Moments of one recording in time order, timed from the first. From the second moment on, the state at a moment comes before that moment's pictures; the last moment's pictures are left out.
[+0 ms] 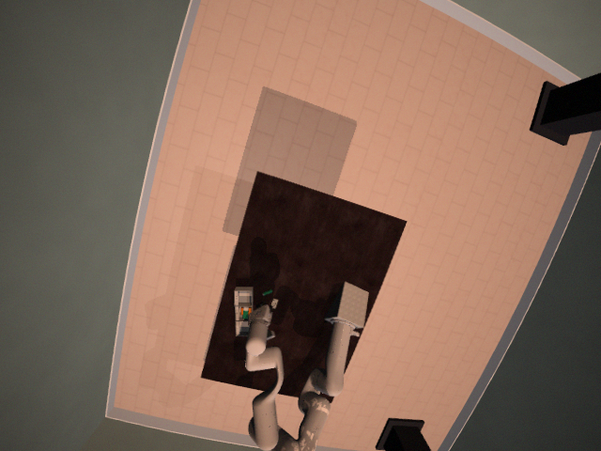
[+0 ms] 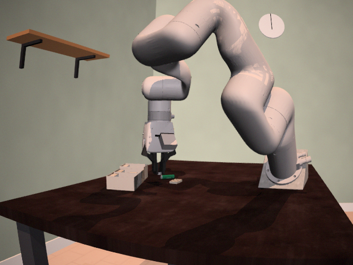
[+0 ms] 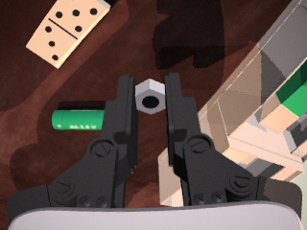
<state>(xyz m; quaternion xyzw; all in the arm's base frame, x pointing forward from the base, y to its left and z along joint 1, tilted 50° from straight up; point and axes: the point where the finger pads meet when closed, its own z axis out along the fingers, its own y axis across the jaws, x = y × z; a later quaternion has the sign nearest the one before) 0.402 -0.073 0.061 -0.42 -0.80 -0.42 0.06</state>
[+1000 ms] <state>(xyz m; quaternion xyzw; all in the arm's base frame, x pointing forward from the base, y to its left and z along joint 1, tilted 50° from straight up) 0.392 -0.101 0.091 -0.42 -0.80 -0.42 0.06</state>
